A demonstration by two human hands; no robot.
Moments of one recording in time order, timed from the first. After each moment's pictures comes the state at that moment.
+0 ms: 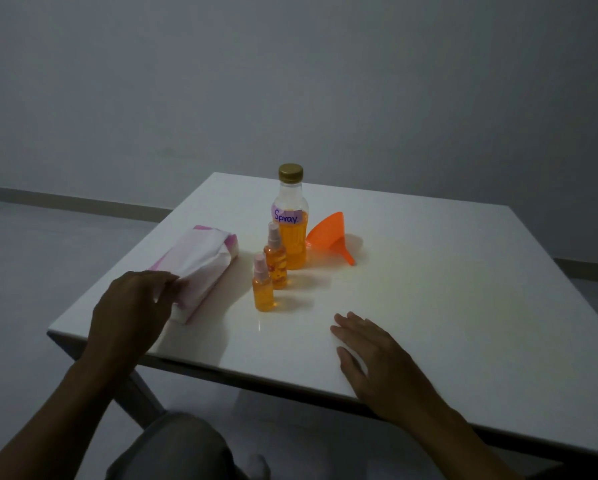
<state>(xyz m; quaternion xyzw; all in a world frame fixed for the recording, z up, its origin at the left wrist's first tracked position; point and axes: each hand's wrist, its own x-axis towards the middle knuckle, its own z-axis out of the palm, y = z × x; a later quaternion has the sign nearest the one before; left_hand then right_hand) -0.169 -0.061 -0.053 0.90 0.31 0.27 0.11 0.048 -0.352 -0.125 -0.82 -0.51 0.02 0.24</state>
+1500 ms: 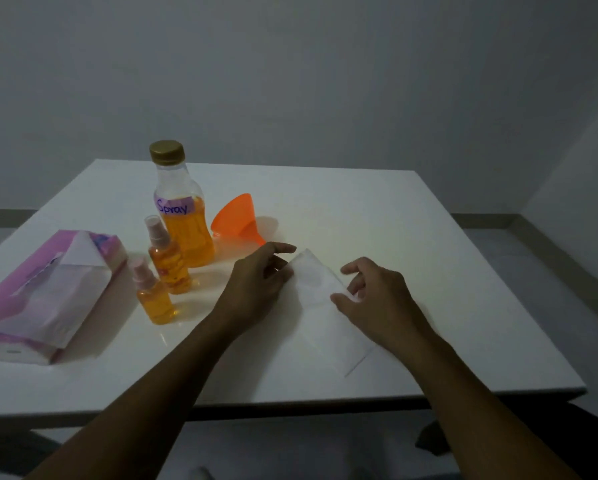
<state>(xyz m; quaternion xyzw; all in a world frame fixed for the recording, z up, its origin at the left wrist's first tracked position) 0.058 -0.197 -0.091 0.88 0.06 0.22 0.41 0.124 -0.400 -0.066 -0.93 -0.23 0.03 0.30</state>
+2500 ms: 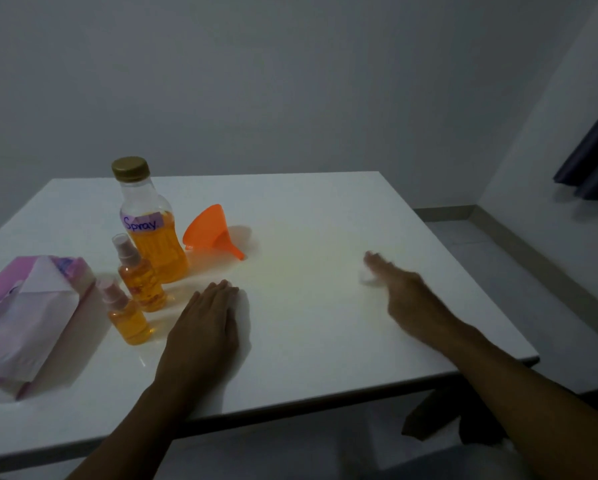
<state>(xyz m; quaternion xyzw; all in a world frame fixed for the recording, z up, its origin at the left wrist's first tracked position) 0.004 -0.194 -0.125 0.96 0.11 0.20 0.15 0.179 -0.483 -0.098 -0.92 -0.27 0.03 0.30</state>
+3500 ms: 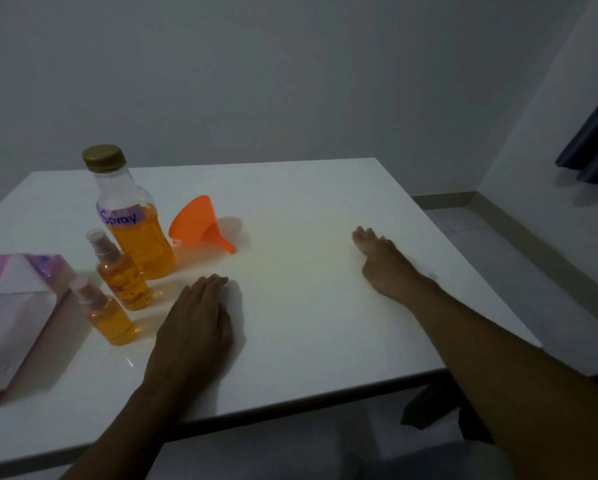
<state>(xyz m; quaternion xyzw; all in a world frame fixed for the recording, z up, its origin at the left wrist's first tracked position) 0.011 -0.196 -0.125 0.96 0.13 0.19 0.15 0.221 -0.444 -0.095 -0.96 -0.22 0.05 0.19</state>
